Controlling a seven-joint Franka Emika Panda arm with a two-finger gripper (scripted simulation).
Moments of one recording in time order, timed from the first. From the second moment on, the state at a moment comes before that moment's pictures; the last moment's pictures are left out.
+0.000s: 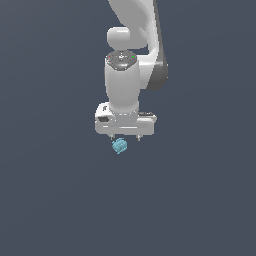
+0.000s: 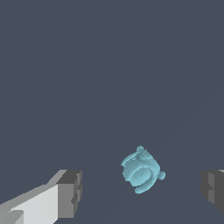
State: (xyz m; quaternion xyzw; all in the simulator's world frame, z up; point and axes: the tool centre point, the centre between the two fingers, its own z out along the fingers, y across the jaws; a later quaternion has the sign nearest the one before) arm 0.022 -0.010 0.193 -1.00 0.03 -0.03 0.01
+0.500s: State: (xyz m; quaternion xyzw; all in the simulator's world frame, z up) arm 0.021 -0.015 0.205 -1.00 0.03 -0.03 0.01
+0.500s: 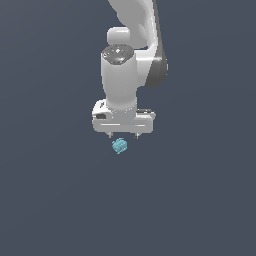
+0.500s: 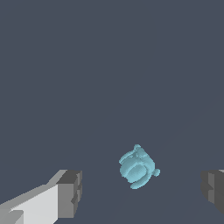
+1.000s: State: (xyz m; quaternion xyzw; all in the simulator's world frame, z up) arm 0.019 -0.017 0.203 -1.00 0.01 -0.02 0.01
